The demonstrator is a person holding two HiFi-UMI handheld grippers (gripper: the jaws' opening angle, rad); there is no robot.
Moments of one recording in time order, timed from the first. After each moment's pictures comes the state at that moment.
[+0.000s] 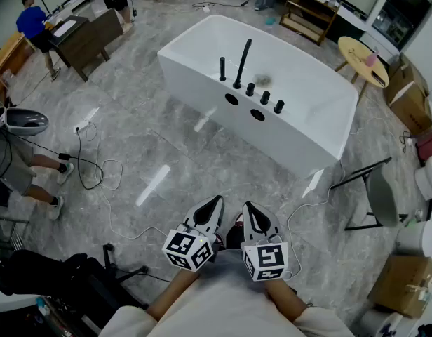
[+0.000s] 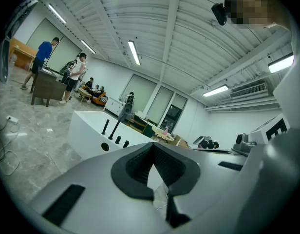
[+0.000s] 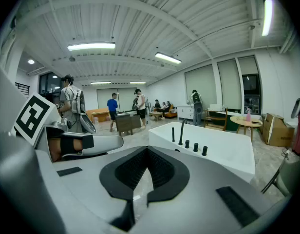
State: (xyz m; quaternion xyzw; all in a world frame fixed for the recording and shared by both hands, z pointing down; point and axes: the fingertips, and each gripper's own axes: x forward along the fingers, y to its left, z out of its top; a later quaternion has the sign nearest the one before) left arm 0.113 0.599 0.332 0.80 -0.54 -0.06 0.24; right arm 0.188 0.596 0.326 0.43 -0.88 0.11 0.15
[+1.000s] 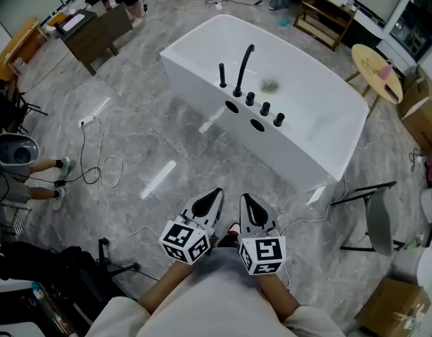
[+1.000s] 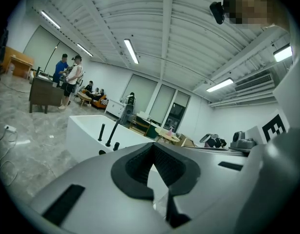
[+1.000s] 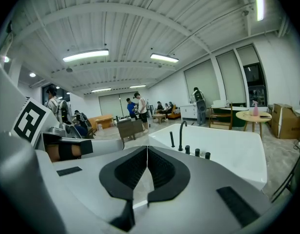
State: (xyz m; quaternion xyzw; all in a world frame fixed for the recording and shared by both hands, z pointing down) left arm 0.171 0.477 0.320 0.80 -0.56 -0.04 0.22; right arm 0.238 0.467 0.318 0.41 -0.89 0.14 0.12
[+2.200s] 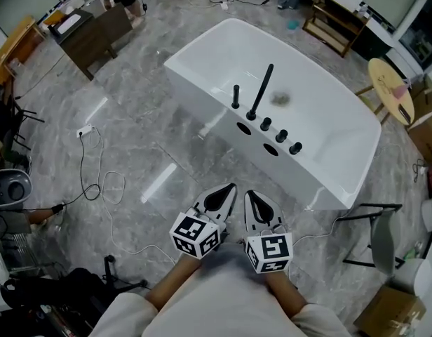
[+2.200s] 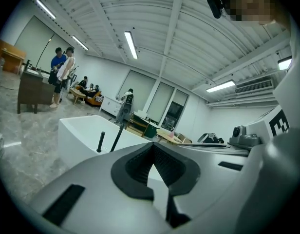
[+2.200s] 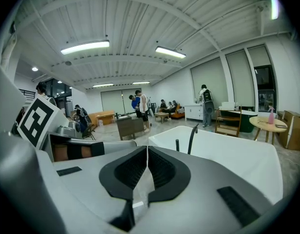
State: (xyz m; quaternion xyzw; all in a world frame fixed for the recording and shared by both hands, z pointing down) left arm 0.070 0.311 0.326 0.82 -0.52 -0.03 0.23; right arm 0.113 0.314 0.318 0.39 -0.90 0.13 0.15
